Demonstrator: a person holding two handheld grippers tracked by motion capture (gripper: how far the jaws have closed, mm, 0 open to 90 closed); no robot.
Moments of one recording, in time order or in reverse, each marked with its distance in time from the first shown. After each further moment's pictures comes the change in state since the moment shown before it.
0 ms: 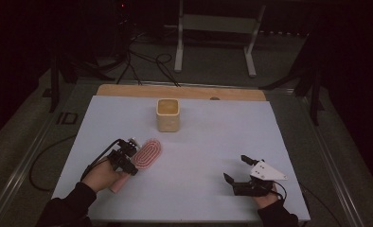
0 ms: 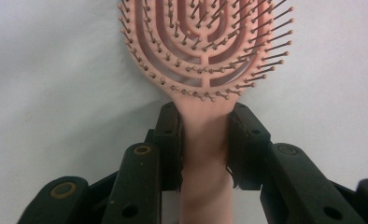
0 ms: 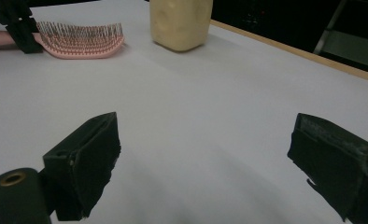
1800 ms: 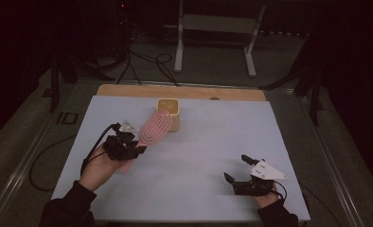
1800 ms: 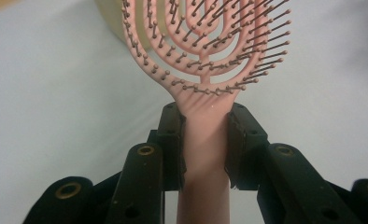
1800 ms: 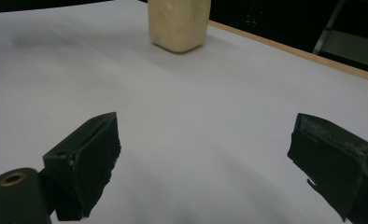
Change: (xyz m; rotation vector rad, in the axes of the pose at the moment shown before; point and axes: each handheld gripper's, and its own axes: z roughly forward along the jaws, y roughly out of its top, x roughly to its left) left arm -0.023 0.006 -0.082 -0.493 0.030 0.118; right arm -0.002 0.000 0.000 -0.005 -0.003 0.009
